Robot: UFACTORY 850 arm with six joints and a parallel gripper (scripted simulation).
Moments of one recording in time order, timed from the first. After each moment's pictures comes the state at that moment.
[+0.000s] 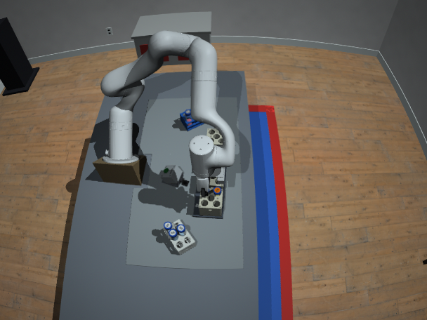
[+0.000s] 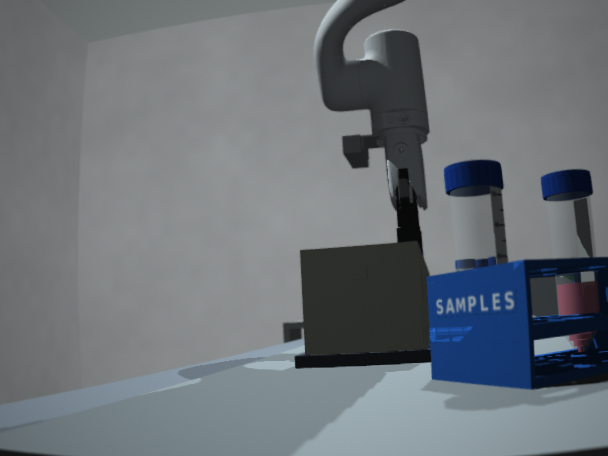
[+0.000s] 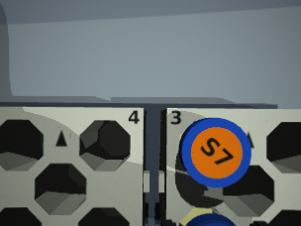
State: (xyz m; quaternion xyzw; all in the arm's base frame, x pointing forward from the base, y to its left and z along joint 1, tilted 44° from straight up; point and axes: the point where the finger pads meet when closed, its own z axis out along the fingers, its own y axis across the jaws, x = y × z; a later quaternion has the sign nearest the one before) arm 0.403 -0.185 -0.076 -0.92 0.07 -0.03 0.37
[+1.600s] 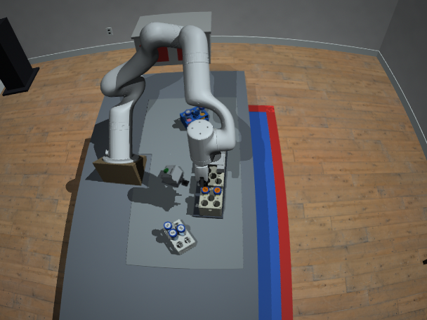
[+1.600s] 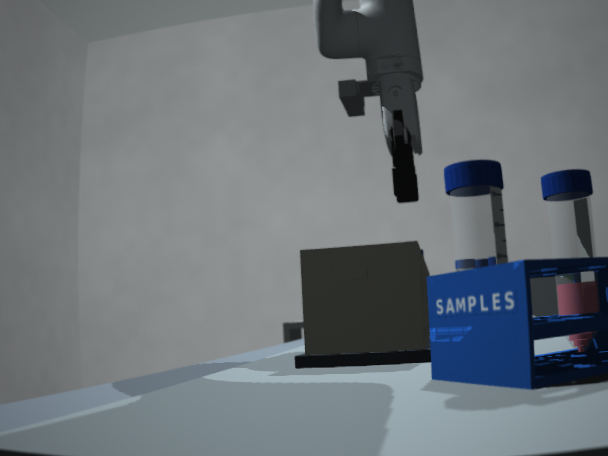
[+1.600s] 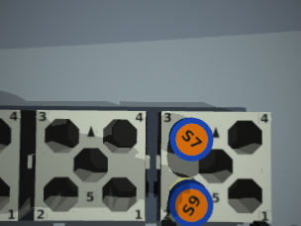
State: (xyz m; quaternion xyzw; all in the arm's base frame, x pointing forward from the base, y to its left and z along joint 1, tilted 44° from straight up) arm 0.394 -0.243 -0.015 -0.92 0.07 -0.03 0.37
